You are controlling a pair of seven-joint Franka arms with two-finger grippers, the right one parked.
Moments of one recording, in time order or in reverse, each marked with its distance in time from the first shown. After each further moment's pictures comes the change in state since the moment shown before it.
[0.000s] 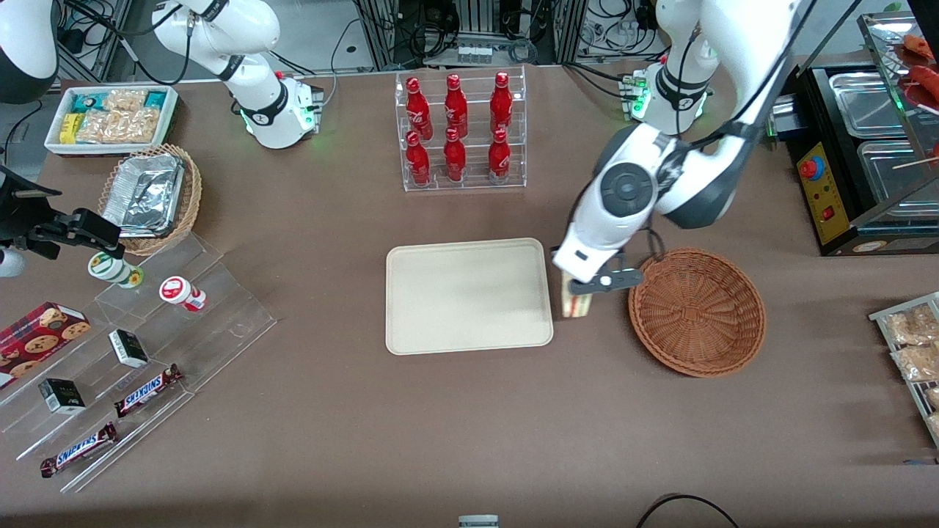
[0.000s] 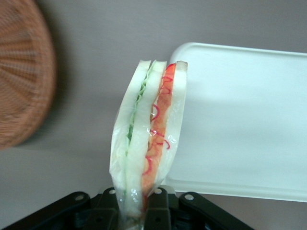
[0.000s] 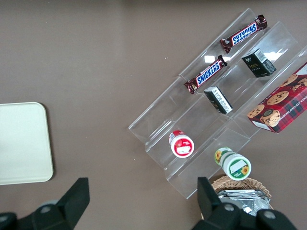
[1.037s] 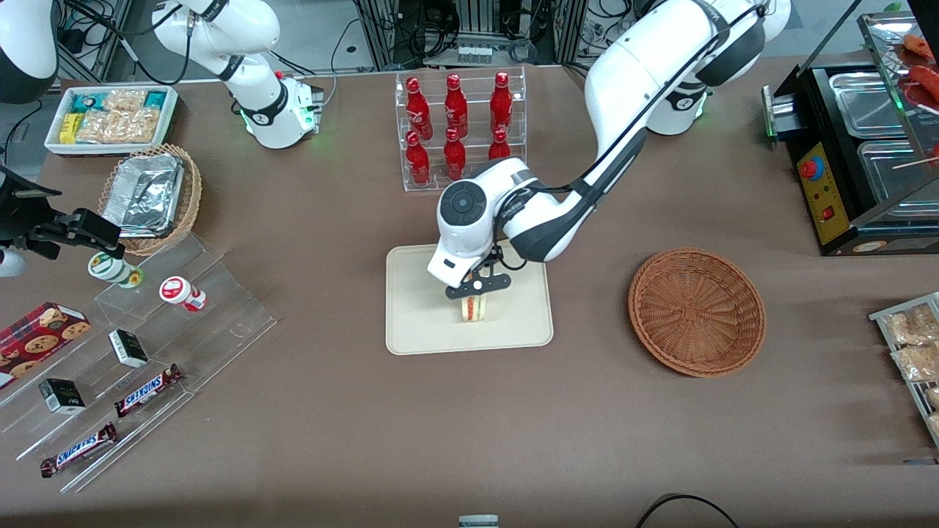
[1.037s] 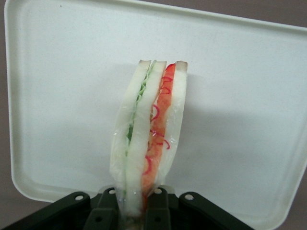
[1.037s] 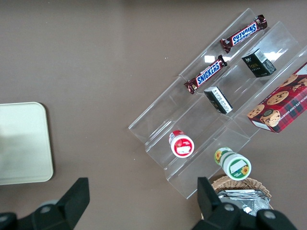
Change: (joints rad) arm -0.369 0.434 0.062 0.455 0.185 -0.013 -0.372
